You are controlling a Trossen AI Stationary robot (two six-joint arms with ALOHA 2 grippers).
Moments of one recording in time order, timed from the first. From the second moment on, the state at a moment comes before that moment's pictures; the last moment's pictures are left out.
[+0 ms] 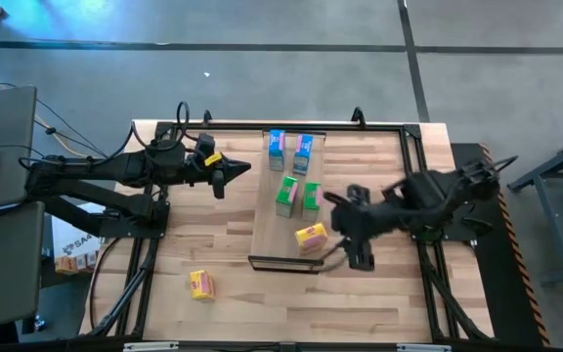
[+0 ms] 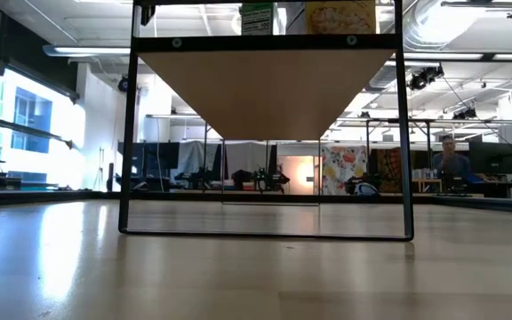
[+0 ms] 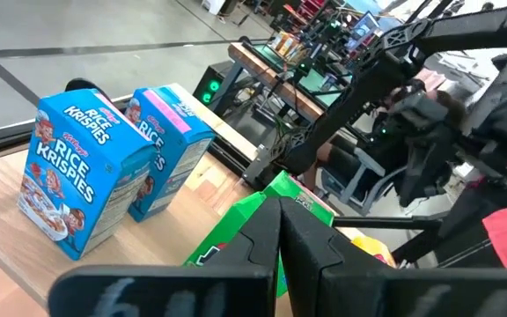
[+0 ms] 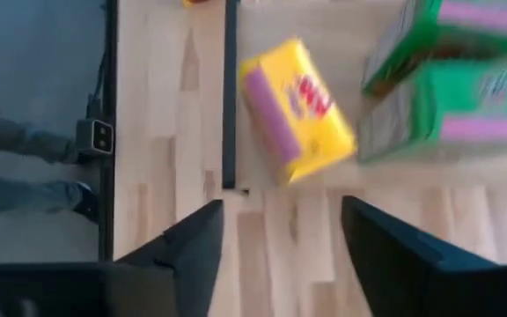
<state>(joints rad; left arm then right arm) 0.01 0.97 0.96 -0.17 -0.22 -0.62 0.41 1.66 2.06 -1.45 0.16 0.40</state>
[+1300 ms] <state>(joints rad) 0.01 0.97 0.96 -0.15 -0.22 -0.60 0.43 1.22 0.95 -0.27 0.26 1.04</state>
